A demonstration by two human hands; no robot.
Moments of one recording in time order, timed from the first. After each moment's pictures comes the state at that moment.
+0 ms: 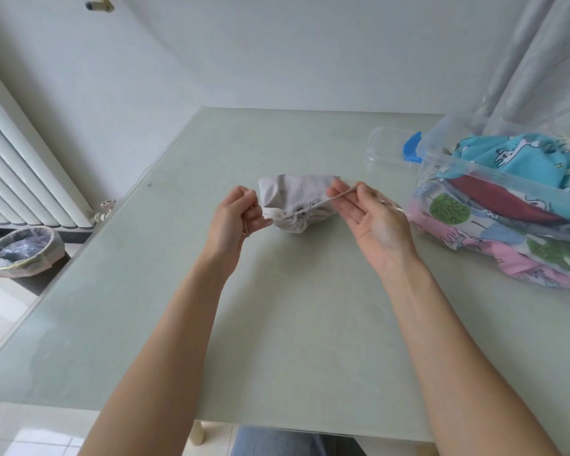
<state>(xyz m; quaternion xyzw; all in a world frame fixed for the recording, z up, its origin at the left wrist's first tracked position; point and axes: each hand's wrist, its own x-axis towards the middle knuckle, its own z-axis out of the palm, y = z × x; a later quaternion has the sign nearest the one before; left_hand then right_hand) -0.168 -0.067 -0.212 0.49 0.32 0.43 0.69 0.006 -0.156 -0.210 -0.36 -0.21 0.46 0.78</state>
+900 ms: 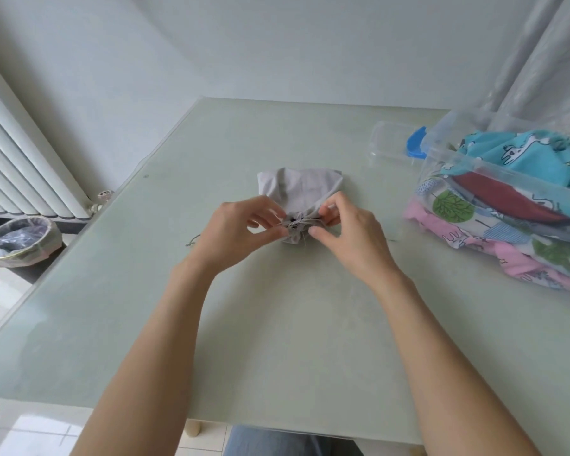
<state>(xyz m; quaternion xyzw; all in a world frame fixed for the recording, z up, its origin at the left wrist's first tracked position) -0.184 -0.070 -0.222 0.85 0.31 0.29 0.32 -0.009 -0.162 -0.227 -0.73 -0.58 0.06 0.36</state>
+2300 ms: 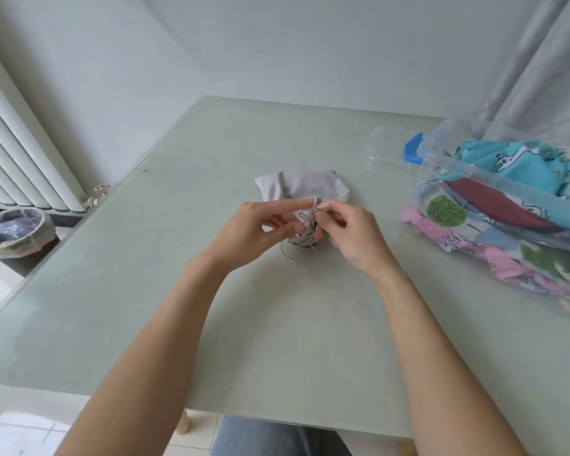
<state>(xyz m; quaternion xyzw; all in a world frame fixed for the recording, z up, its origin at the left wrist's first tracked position) -0.169 -0.085 -0.219 0.83 0.20 0.32 0.41 -0.003 -0.160 -0.224 -0.66 -0.56 0.21 0.45</state>
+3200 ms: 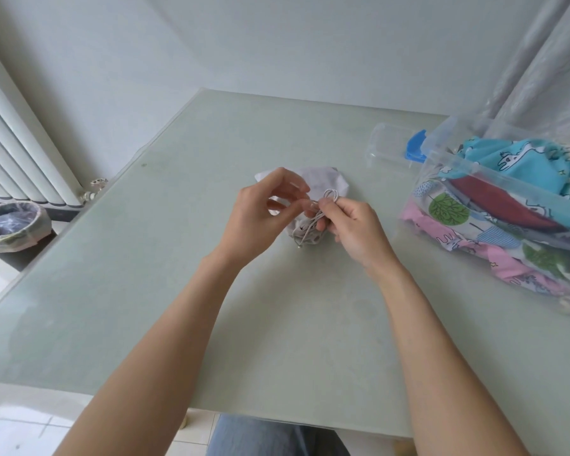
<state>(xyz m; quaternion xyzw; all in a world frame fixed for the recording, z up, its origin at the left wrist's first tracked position) -0.151 -0.089 -0.215 0.78 0.22 0.45 0.38 -0.010 -0.159 -0.218 -0.65 -0.47 0.28 0.53</state>
